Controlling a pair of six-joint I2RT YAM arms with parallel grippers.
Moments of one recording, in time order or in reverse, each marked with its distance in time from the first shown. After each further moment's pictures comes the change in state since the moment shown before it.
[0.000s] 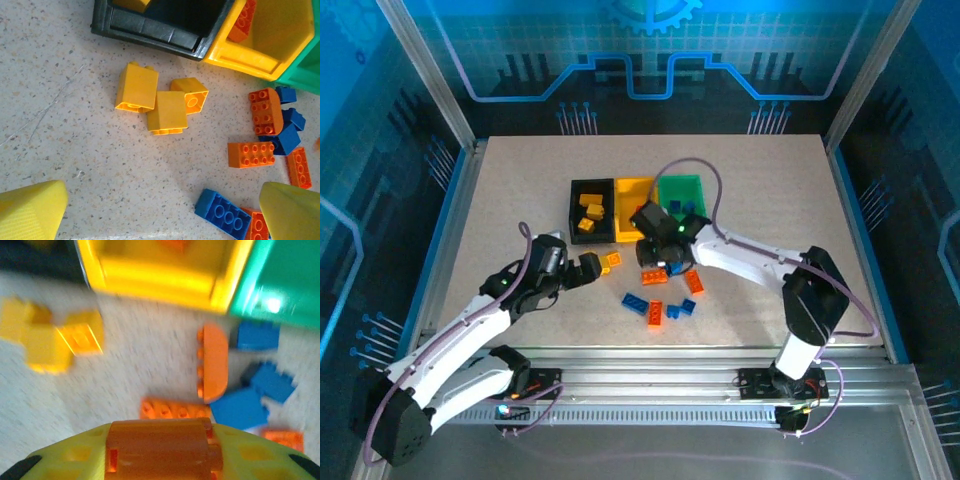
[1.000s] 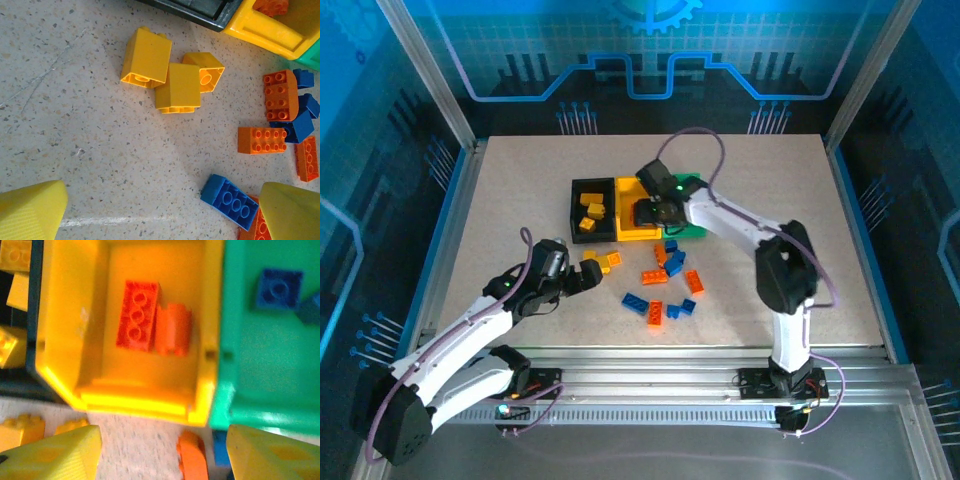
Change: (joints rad) left arm 0.000 0.008 -0.042 -0.002 0.051 -0.048; right arm -0.162 0.175 0.190 -0.008 -0.063 -0.009
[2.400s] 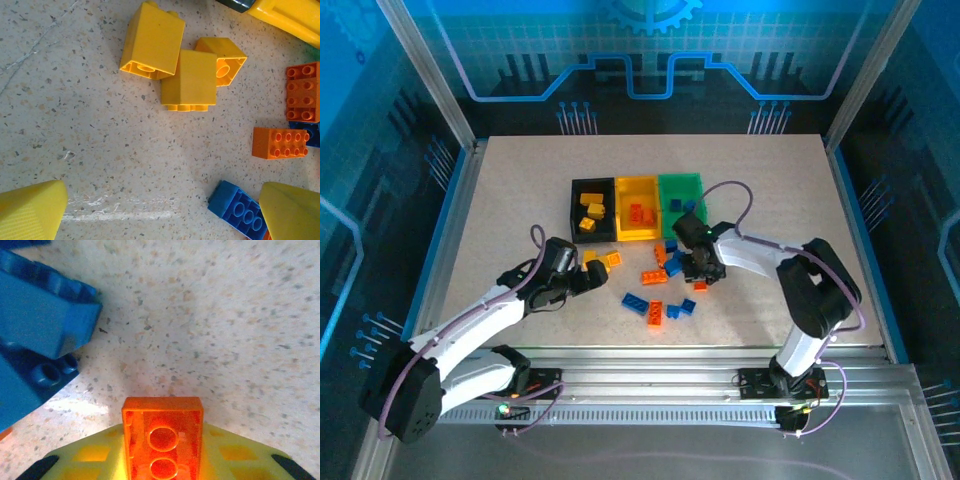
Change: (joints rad) left arm 0.003 0.137 -0.007 0.080 0.029 -0.025; right arm -0.052 -0.208 -0.537 0.011 0.003 -0.005
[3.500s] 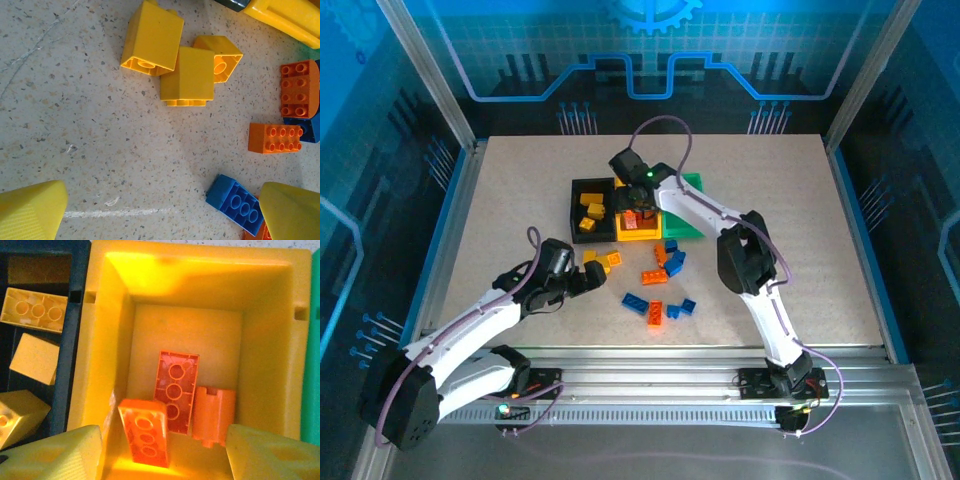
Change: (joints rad) left arm 0.010 -0.043 -0.010 -0.022 0.018 0.003; right arm 0.079 0.585 1.040 -0.130 0.099 -0.055
